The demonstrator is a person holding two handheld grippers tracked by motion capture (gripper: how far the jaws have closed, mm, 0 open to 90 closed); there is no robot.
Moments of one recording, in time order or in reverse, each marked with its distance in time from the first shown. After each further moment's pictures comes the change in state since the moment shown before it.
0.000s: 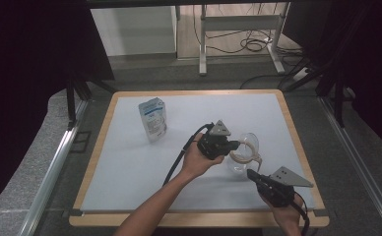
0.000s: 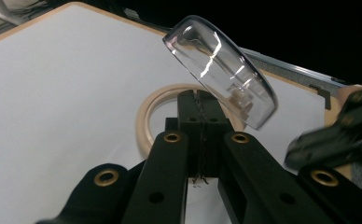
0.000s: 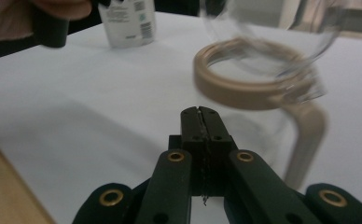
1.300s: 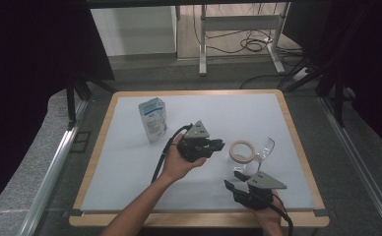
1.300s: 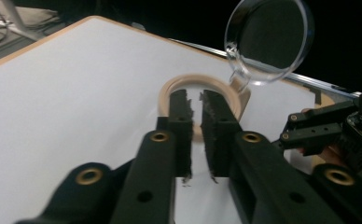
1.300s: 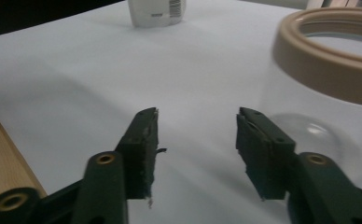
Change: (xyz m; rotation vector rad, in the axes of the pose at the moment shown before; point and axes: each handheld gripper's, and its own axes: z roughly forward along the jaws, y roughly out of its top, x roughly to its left) left arm 0.016 -0.034 -0.063 -0.071 0.051 -0.009; right arm 0.033 -0.012 0.040 0.043 0.037 -0.051
